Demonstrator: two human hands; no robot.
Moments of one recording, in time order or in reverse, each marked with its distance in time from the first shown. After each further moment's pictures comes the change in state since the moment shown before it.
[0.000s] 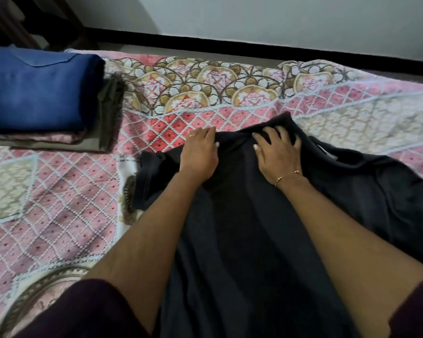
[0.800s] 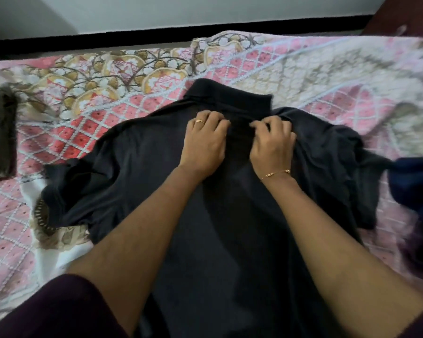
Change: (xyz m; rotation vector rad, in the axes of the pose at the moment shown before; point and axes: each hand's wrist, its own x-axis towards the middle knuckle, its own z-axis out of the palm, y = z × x) left_hand 0.013 0.120 0.072 0.168 0.317 0.608; right_hand -0.071 0.094 -0.008 0.115 0.547 0.285
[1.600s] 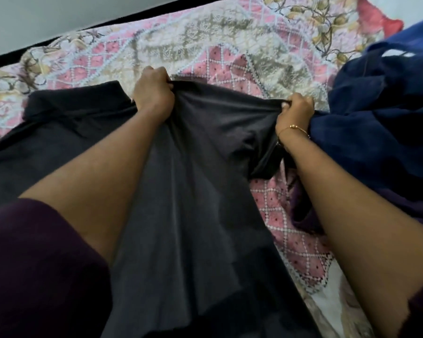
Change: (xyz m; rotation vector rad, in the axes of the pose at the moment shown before) left_hand 0.161 0.161 0.065 -0.178 -0.239 -0.338; right_hand -0.002 0.266 -0.110 0.099 -0.111 0.932
